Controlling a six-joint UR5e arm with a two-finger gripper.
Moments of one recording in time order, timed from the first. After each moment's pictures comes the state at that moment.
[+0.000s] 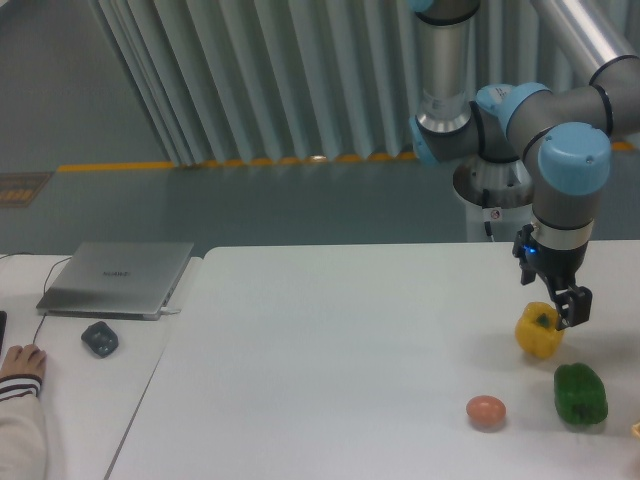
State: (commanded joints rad) arm 2.44 -1.83 -1.52 -1.44 1.53 1.39
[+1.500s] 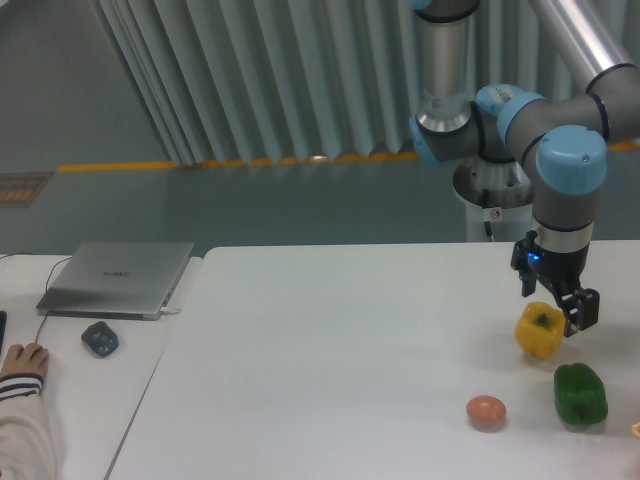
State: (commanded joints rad) arm 2.45 -1.82 -1.62 -1.31 1.54 1.19
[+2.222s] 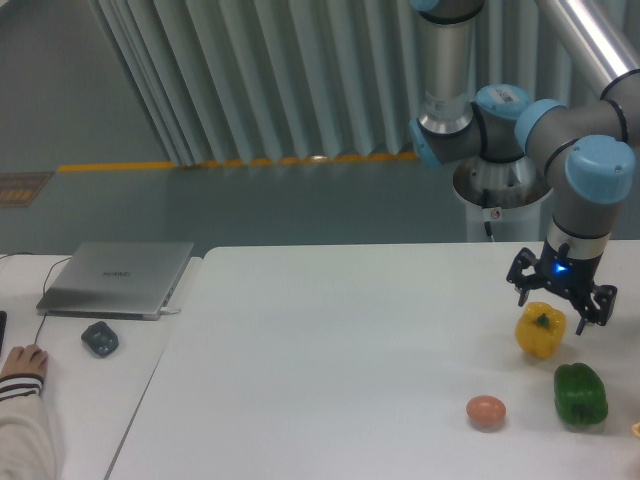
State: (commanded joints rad) arm 2.48 -1.82 -1.64 -1.30 1.43 0.84
